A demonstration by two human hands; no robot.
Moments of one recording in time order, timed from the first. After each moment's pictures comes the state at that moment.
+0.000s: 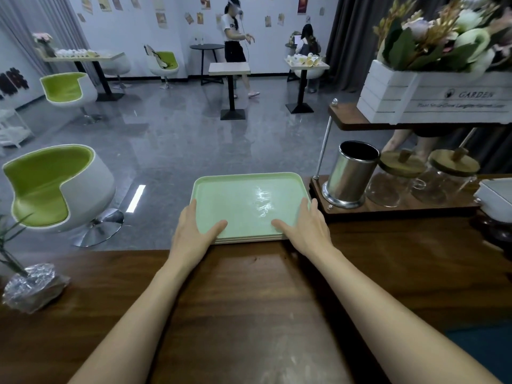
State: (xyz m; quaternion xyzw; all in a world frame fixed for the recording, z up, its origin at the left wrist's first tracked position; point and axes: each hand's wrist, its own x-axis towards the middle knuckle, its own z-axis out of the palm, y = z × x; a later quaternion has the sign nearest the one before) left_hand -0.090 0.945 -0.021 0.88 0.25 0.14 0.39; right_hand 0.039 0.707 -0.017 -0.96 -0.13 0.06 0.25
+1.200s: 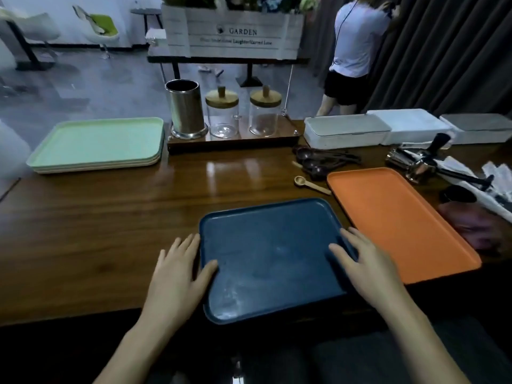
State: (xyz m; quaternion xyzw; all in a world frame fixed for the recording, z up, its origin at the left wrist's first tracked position) left_hand -0.227 0.489 -0.039 0.95 0.16 0.05 0.27; right_hand -0.118 0.162 -0.005 -0.96 -0.06 0.03 0.27
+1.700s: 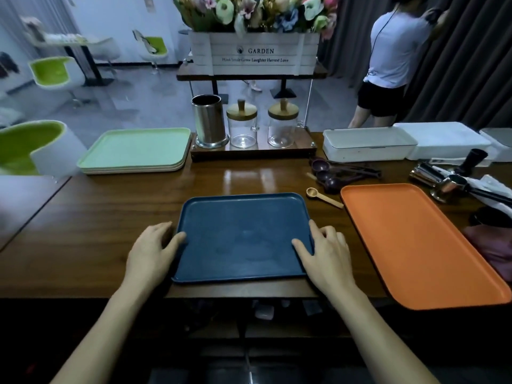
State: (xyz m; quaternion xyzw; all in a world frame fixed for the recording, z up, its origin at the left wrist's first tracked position) left_hand -0.213 0.546 -0.029 0.91 0.31 0.11 0.25; right_hand -0.080 0.226 -0.029 -0.97 -0.15 0.00 0.19
